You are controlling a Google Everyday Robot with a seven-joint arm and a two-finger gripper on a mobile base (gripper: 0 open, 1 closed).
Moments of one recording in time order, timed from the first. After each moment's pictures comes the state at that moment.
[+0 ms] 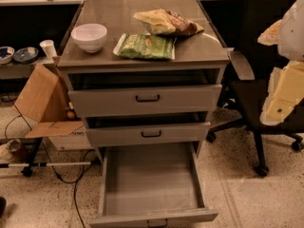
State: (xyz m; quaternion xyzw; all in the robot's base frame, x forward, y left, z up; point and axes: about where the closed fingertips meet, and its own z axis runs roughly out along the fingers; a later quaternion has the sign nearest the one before) arm 0.438 -0.217 0.976 -0.60 0.78 -0.03 0.16
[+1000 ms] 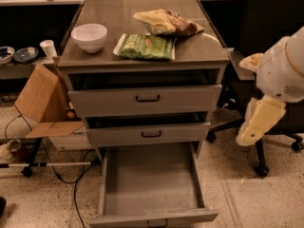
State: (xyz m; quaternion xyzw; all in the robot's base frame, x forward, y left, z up) arm 0.444 -0.196 0.915 -0.61 0.76 0.00 0.22
